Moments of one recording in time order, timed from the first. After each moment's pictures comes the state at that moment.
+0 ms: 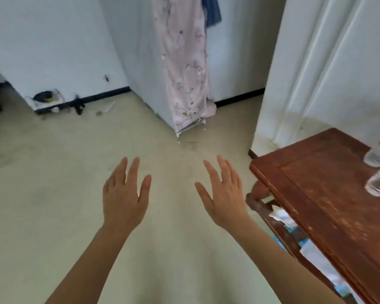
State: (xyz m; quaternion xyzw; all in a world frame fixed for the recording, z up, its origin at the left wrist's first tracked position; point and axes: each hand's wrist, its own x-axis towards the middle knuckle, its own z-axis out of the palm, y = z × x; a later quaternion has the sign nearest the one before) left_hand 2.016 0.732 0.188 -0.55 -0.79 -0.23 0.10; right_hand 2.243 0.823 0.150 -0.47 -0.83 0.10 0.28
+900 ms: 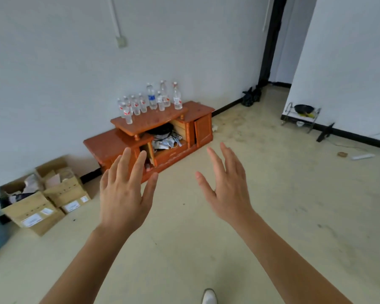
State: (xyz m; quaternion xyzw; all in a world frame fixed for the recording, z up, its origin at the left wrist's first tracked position) left_hand 1.409 0.192 0.251 -0.05 -0.96 -0.12 0.26; right_hand 1.383 0.427 0.219 0.10 -0.92 0.24 0.31
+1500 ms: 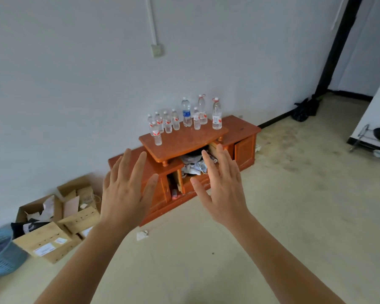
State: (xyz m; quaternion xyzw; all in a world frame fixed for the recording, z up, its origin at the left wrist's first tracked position) left_hand 0.992 0.095 0.280 0.05 -0.97 -0.11 0.22; right_hand 0.920 0.322 0.231 0.20 -0.91 0.26 0.26
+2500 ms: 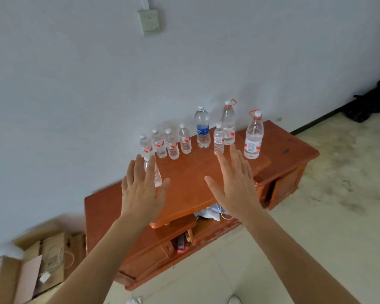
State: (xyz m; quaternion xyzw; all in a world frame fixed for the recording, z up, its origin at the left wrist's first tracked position) left_hand 0.281 -0.040 0.187 0.11 -0.98 -0.13 0.12; right_hand 0.206 0.195 0.160 0.20 -0.94 0.25 0.13
